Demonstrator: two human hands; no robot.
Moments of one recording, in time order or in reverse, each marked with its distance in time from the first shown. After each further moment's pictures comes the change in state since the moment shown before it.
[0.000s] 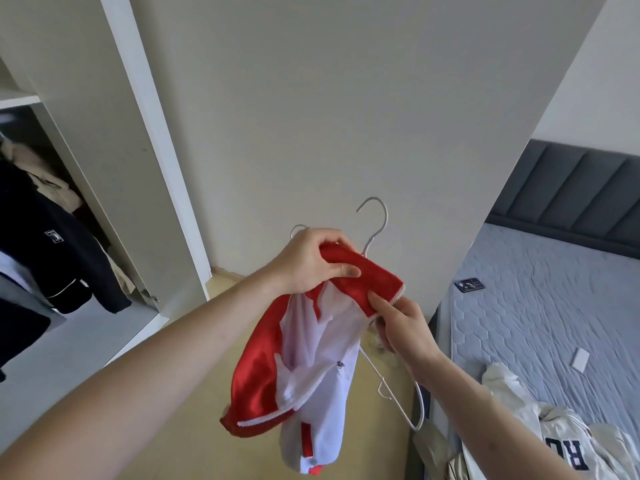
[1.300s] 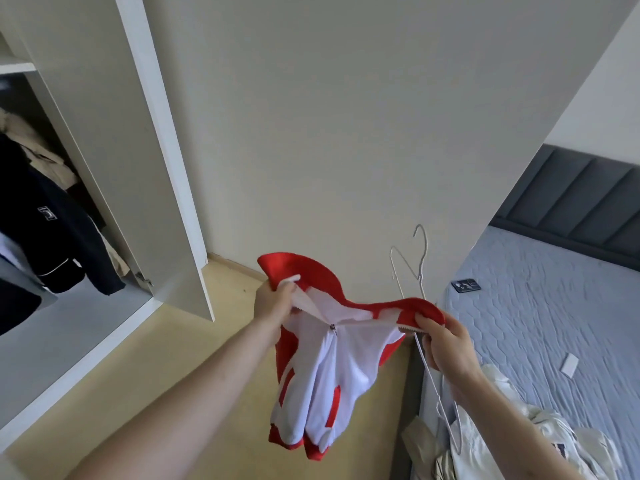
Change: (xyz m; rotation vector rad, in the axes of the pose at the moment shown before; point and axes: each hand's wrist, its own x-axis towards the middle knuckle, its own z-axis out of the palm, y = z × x) left_hand -0.057 -0.111 0.043 -0.577 0.646 -0.816; right_hand -0.004 0.023 -0.049 -0.054 0.247 0.074
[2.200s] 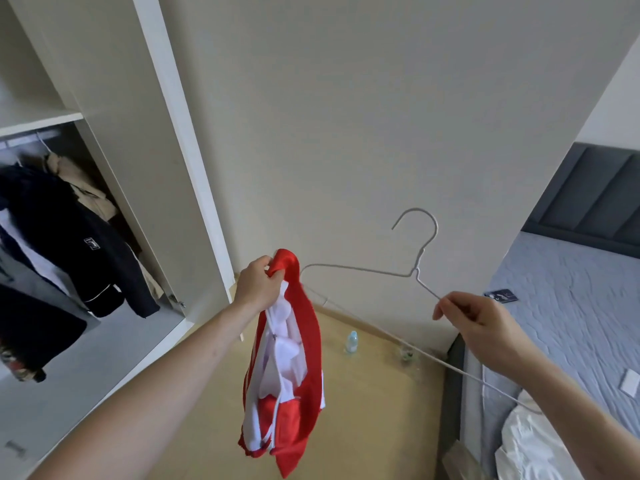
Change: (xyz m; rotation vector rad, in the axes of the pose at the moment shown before) left_hand 0.048 0.075 -0.063 0.806 0.126 0.439; right_hand 0.021 -0.052 -0.011 -0.518 -0.183 -0.410
